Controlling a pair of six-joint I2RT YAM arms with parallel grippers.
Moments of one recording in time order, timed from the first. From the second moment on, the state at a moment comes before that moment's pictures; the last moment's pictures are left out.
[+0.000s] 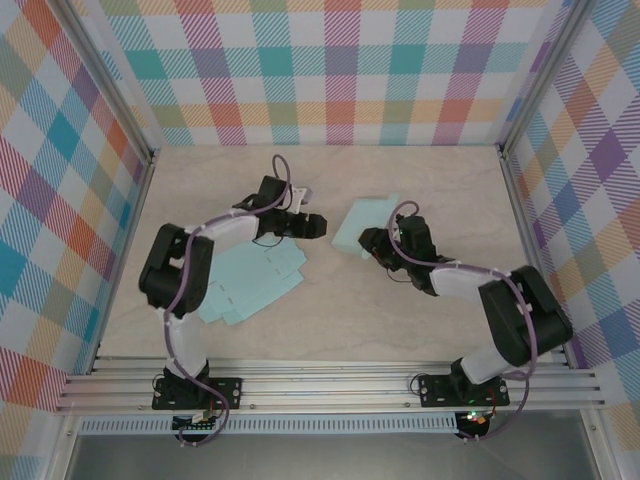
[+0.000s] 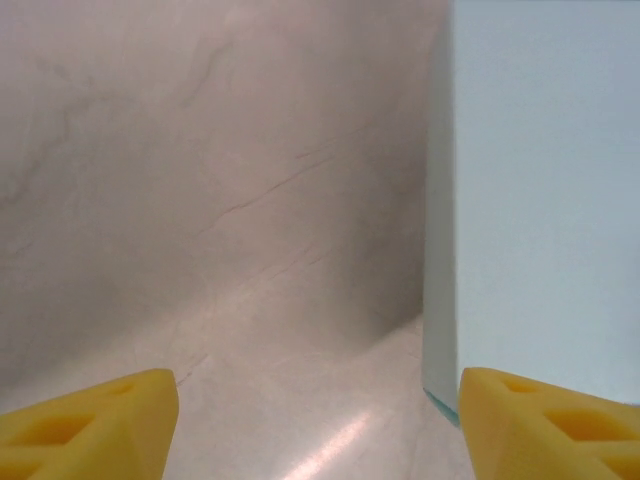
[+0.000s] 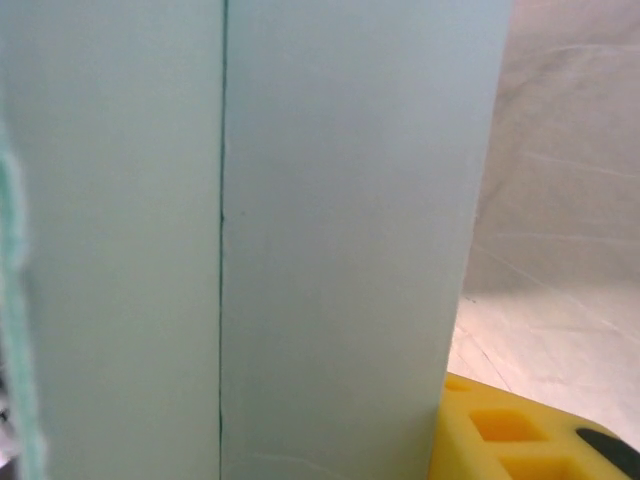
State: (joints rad) left arm -0.43 1.86 1.21 -0.16 0.44 -0.26; right arm 0.44 1.48 0.62 0.29 -0.27 1.05
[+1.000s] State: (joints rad) left arm -0.99 1.86 0.87 0.60 -0.24 0.44; right arm 0.43 1.09 0.62 -0.27 -0.18 1.10
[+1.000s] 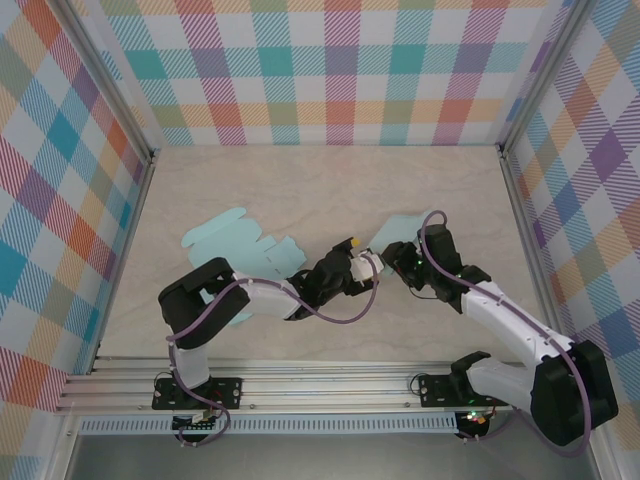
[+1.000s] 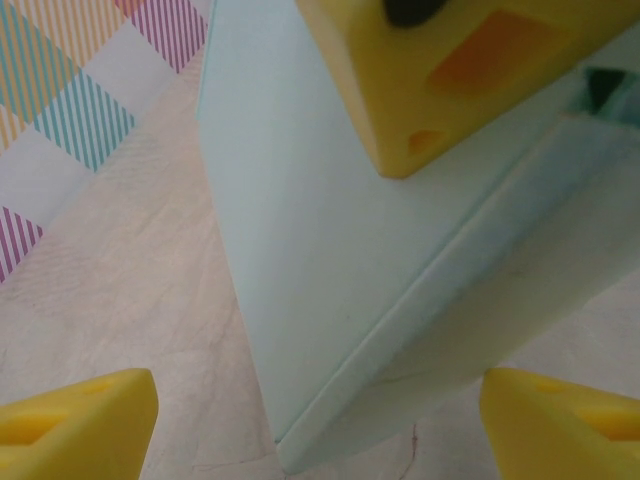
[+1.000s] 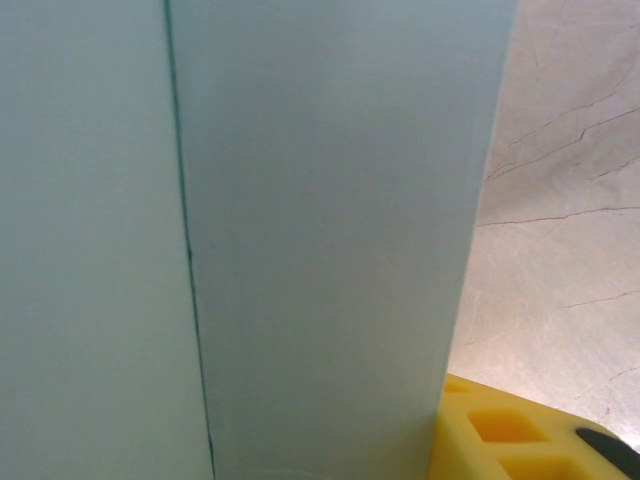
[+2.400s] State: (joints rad) left arm -1.00 1.93 0.90 0.68 -0.22 0.39; right arm 0.42 1.08 0.62 -0.27 -0.16 1.18
